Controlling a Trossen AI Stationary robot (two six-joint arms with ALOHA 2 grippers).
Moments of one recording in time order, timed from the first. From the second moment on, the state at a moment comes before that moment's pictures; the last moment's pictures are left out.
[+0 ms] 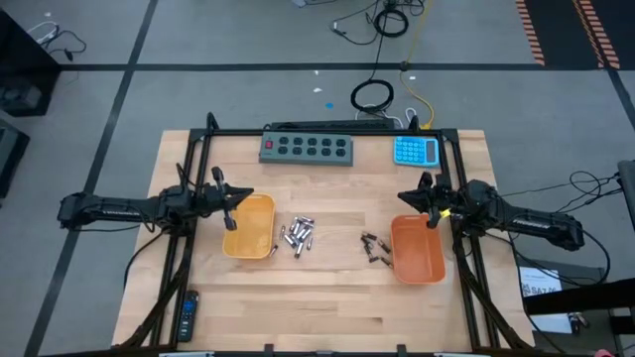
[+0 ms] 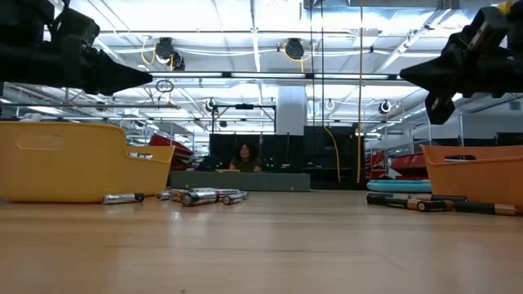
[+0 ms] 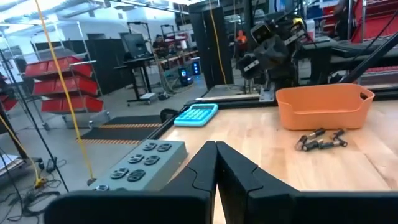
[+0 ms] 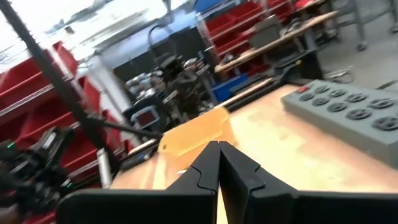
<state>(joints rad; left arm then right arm) 0.03 0.30 0.00 0.33 -0.25 0.19 -0.22 0.08 0.01 0.14 -0.12 0.50</state>
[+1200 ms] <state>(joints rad) -0.10 0.59 0.30 0.04 -0.43 -0.15 0.09 1.42 0.94 -0.58 0.05 0.17</state>
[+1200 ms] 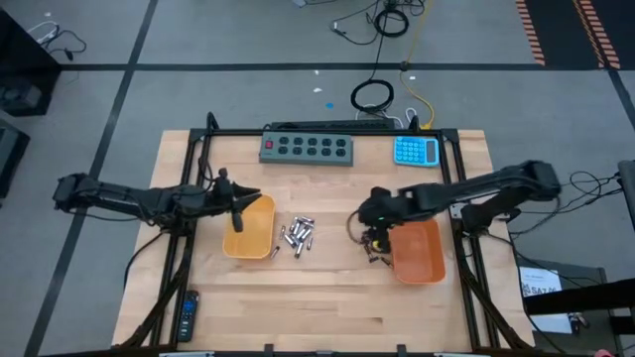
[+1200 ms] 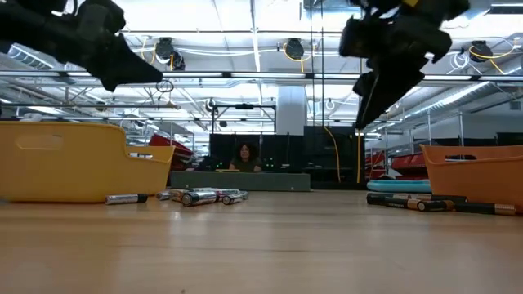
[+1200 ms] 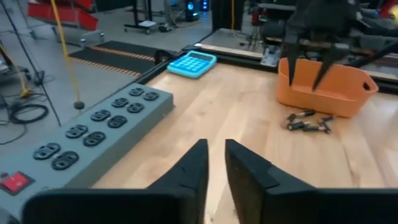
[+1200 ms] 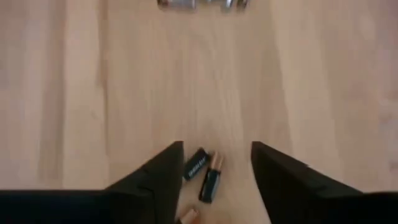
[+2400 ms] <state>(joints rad) -0.08 0.77 0.36 0.15 -0.42 -0.02 0.06 1.80 1.07 -0.85 -0.03 0.22</state>
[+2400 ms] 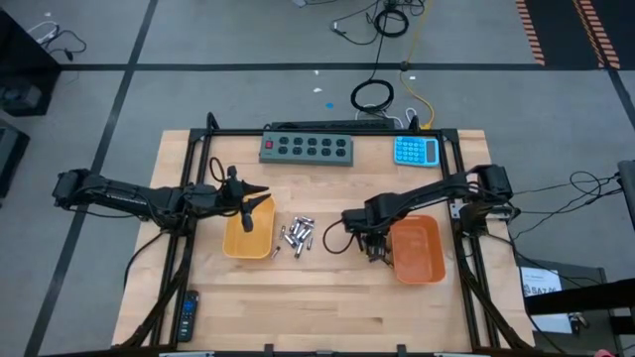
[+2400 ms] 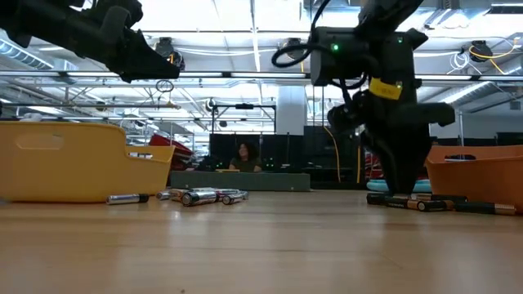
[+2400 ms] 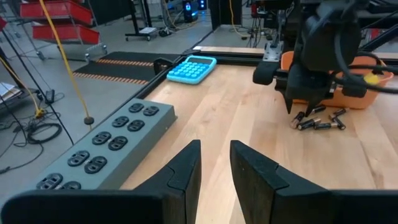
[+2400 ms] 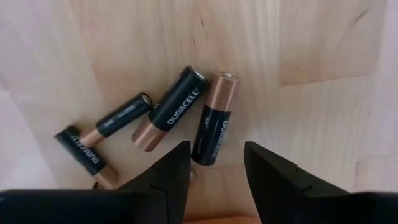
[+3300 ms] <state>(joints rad) -0.08 0.77 0.37 0.13 -0.42 -0.07 0.03 1.64 1.07 -0.91 0.14 0.31</state>
